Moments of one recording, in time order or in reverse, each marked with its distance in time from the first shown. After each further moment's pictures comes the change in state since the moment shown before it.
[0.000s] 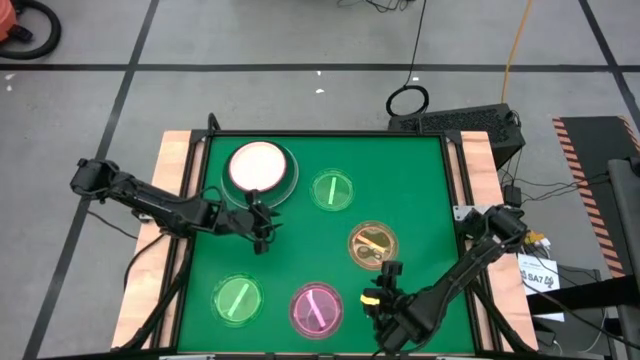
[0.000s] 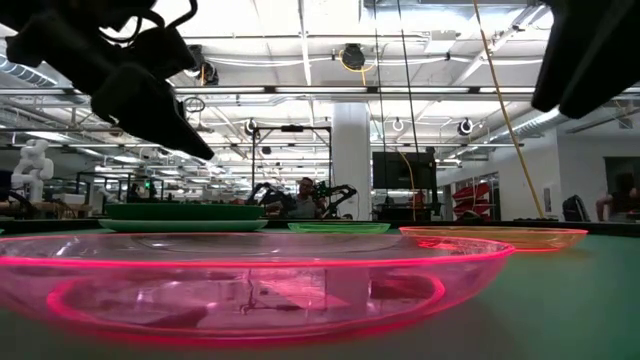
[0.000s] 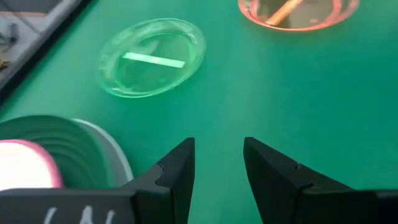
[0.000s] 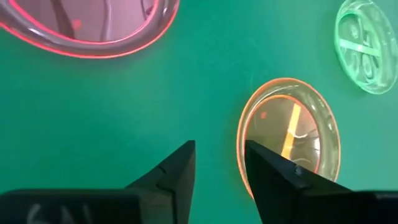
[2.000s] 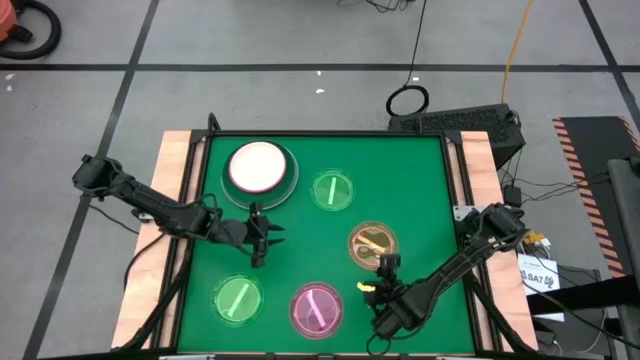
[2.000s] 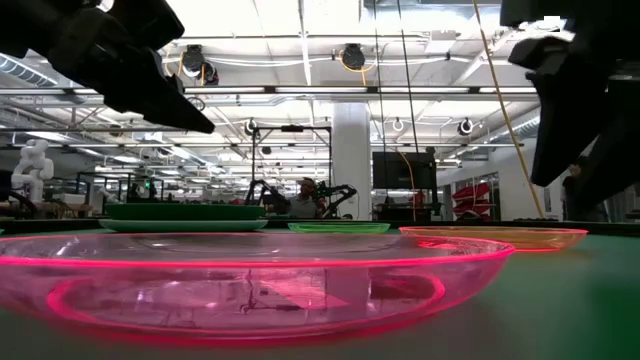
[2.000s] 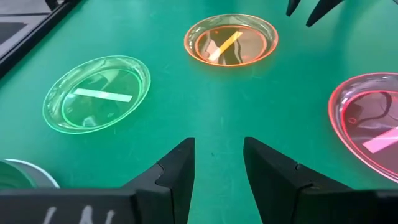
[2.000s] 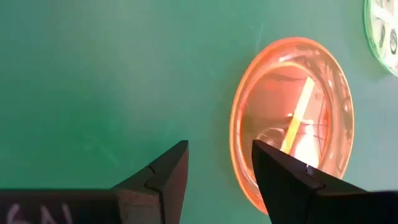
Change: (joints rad) left arm -0.124 0.001 0.000 0.120 0.023 -0.013; right arm -0.051 0.001 -0.172 0.089 -0.068 -0.105
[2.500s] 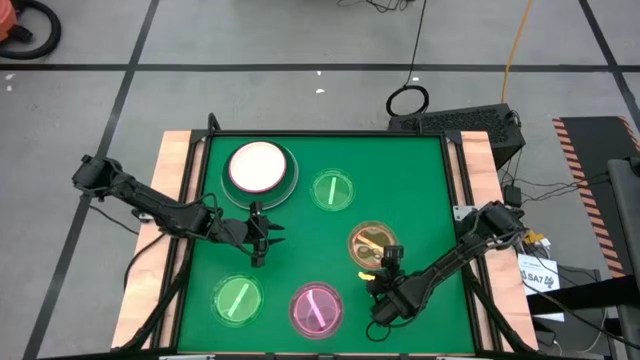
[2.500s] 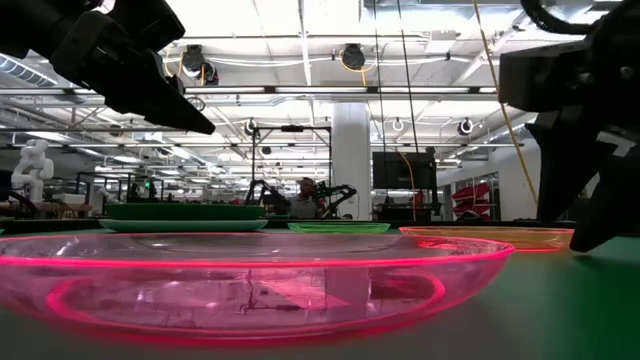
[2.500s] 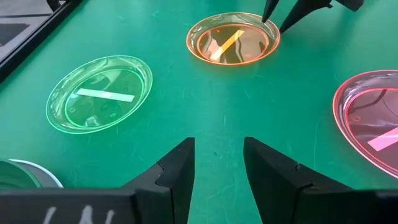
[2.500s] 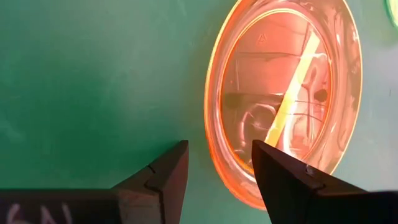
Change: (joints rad) left arm 0.007 0.000 0.000 -0.004 0.000 0.013; right arm -0.053 0.000 -0.125 0.029 -0.026 -0.032
